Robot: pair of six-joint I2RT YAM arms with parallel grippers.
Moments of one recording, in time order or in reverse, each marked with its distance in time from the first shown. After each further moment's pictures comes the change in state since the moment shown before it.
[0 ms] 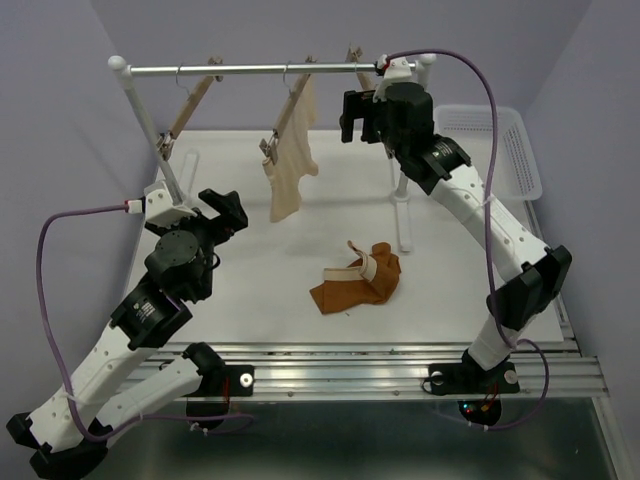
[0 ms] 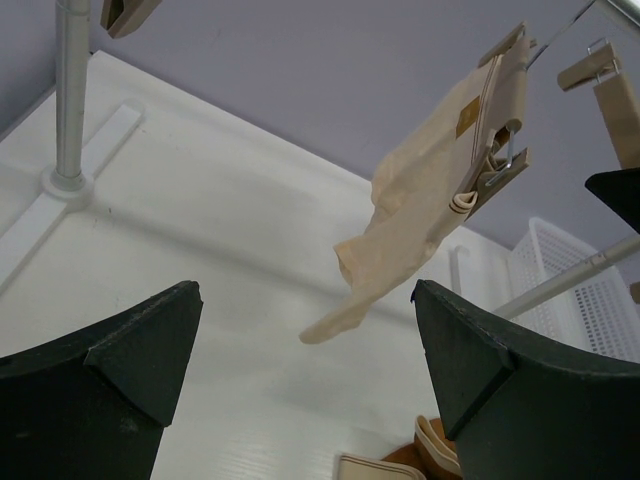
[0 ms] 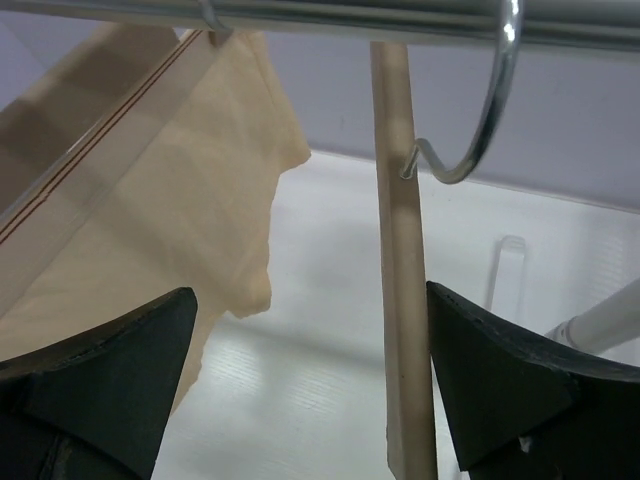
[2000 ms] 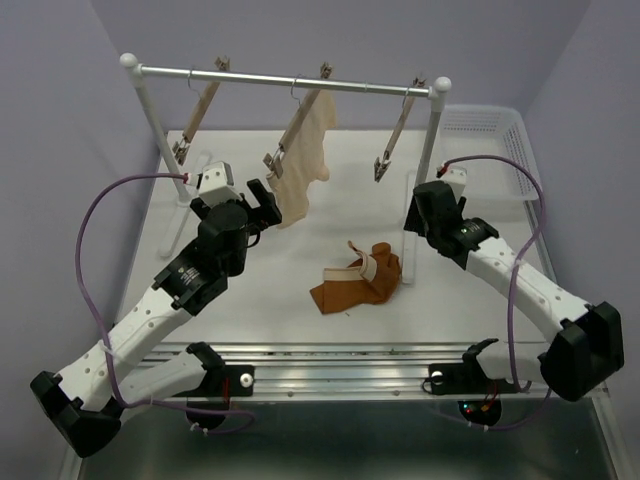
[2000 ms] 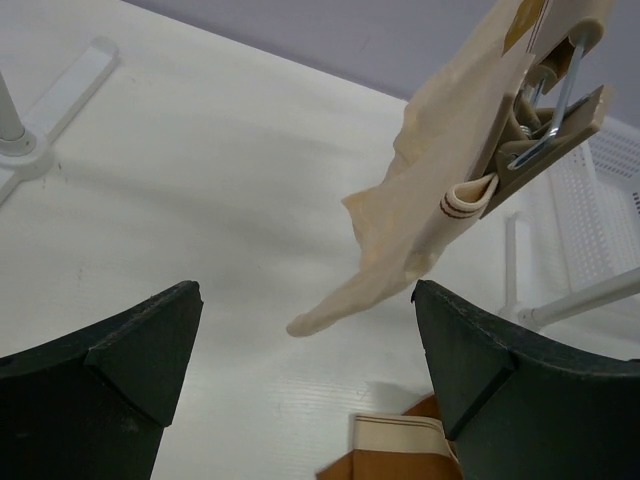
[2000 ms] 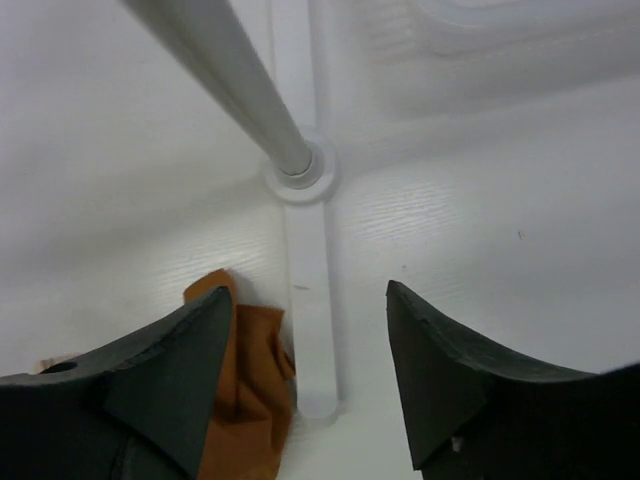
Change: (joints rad) left arm 0.027 0.222 0.000 0.036 0.143 -0.008; right arm -0.025 -0.597 -0.922 -0.129 0.318 0.355
